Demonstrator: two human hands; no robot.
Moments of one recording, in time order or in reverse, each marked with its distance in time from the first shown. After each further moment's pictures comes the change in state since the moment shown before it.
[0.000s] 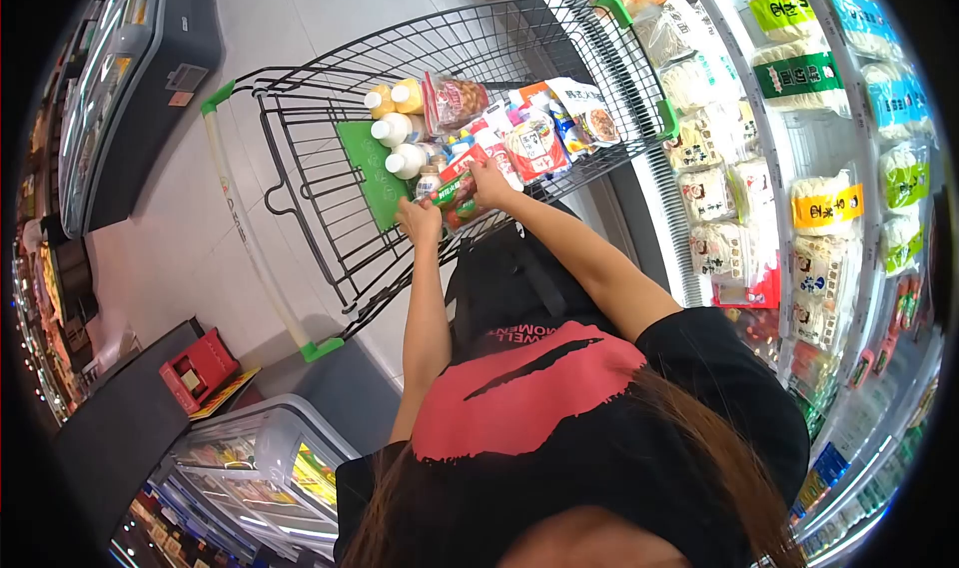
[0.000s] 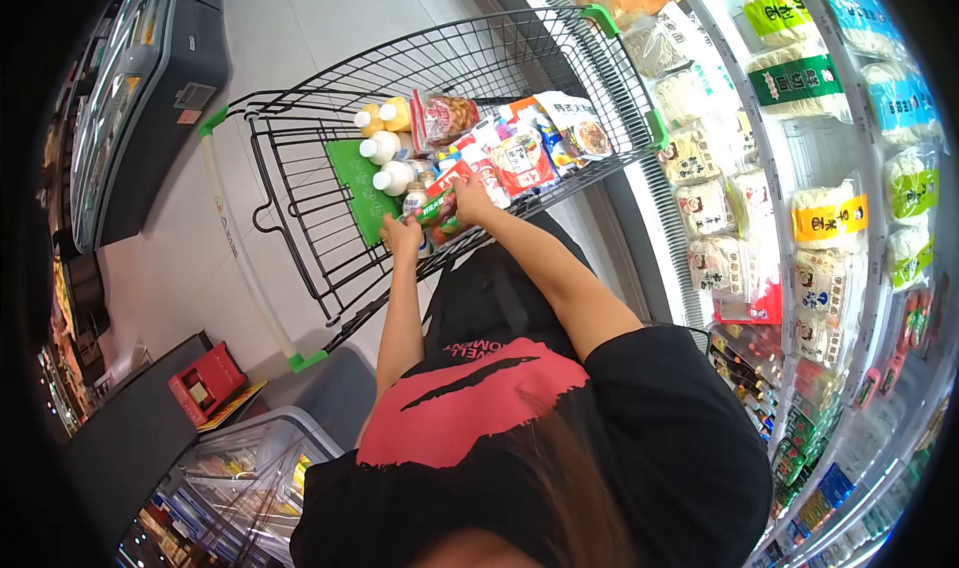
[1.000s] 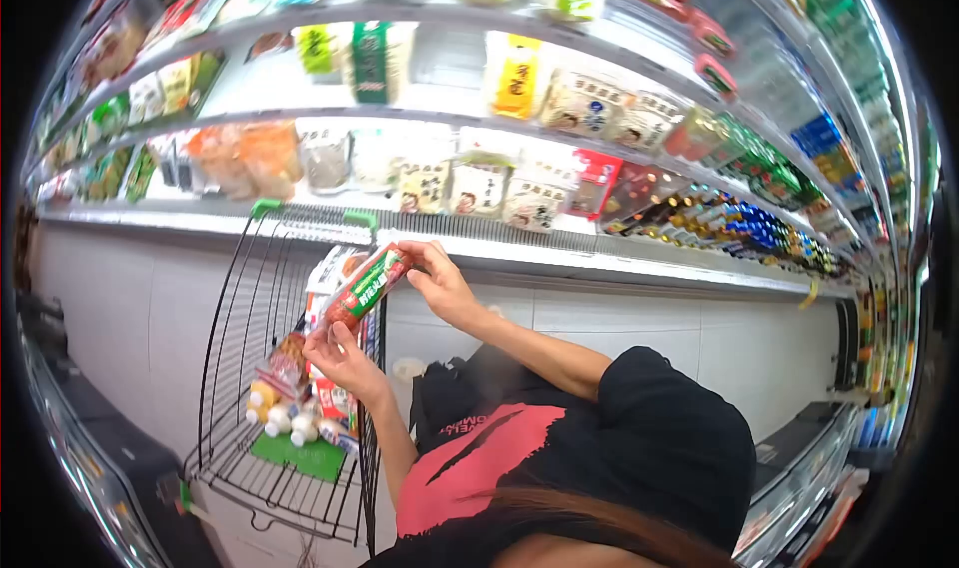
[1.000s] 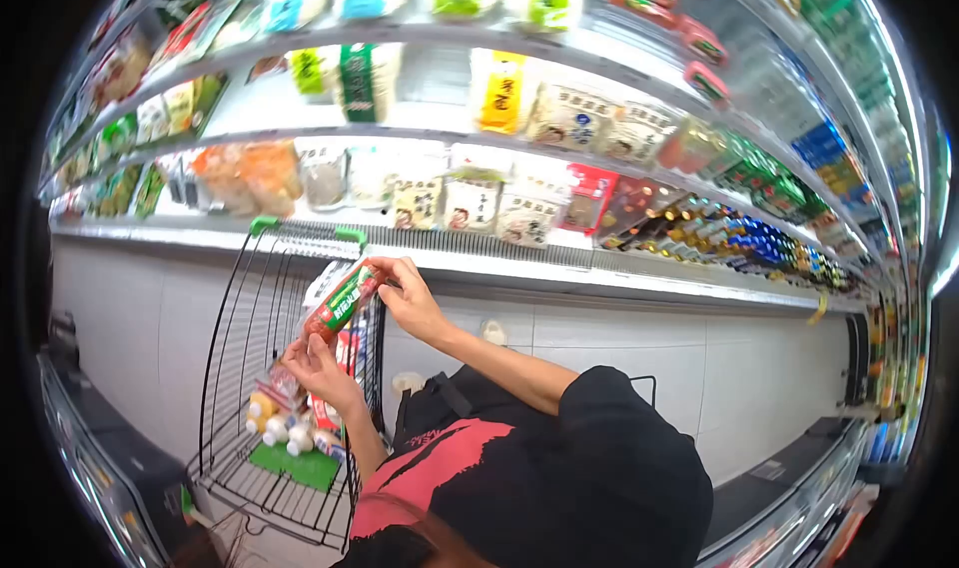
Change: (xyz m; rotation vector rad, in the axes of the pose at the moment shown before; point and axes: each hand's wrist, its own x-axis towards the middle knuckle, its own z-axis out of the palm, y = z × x) left_hand -0.142 0.243 -0.069 -1.274 -0.578 0.489; right_hand -0.261 -0.003 -0.218 0.869 1.222 -0.062
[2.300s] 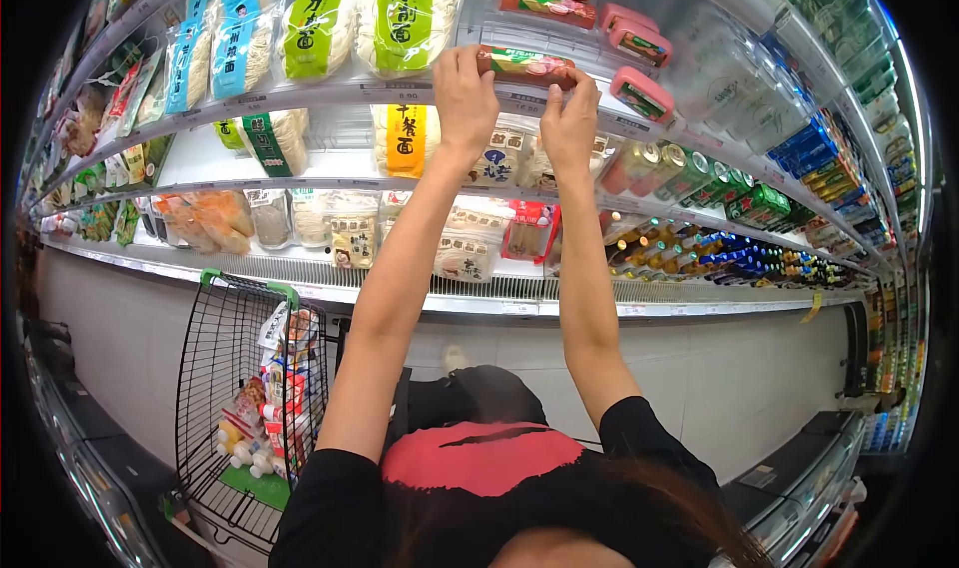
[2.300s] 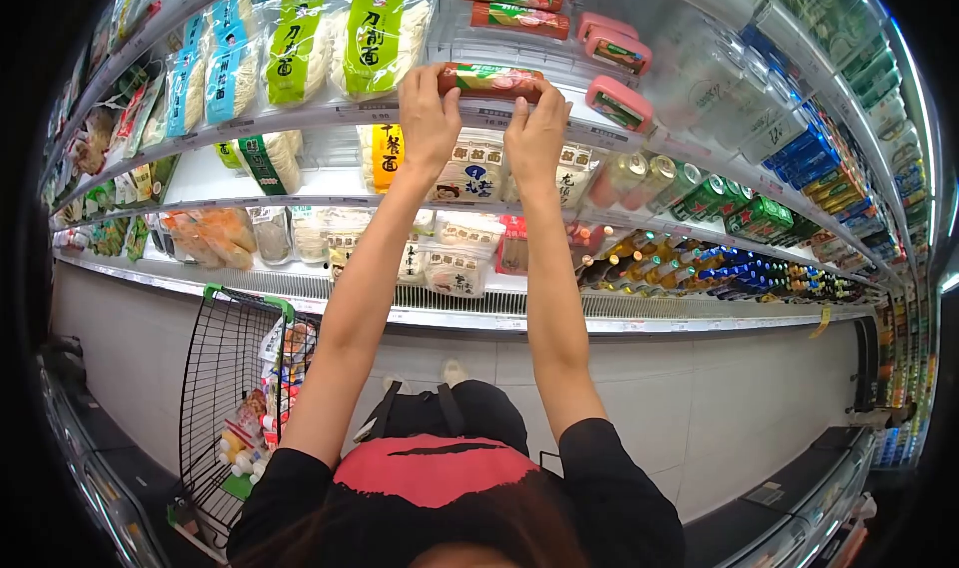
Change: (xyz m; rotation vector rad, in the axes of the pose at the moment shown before) left_hand -0.056 0.056 0.547 0.196 -0.471 0.989; right_hand 0.140 -0.191 -0.414 -0.879 0.805 -0.585
